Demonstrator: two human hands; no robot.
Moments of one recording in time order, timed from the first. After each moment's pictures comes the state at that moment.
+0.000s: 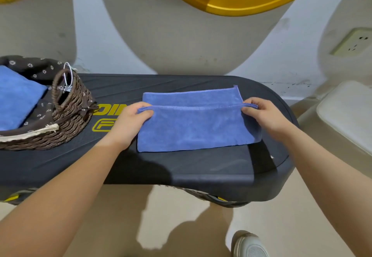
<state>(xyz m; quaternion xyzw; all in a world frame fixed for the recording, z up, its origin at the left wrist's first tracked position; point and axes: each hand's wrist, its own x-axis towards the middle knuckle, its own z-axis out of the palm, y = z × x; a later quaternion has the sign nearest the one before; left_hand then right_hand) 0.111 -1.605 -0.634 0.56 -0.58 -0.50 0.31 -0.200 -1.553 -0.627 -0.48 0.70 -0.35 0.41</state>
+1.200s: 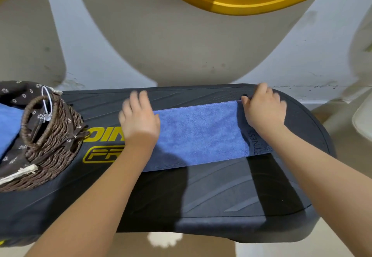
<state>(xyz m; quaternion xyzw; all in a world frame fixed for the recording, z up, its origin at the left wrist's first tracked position) 0.069 -1.676 -0.664 0.70 -0.71 -0.02 0.13 -0.184 -1.651 -0.665 -0.48 0.87 -0.11 0.02</state>
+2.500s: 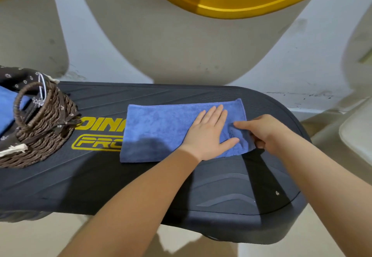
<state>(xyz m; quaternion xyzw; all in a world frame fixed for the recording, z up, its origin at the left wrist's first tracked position) -0.067 -1.628 -0.693 0.43 -0.90 -0.12 0.03 -0.213 -1.604 -0.640 -0.30 0.79 -0.24 0.48</state>
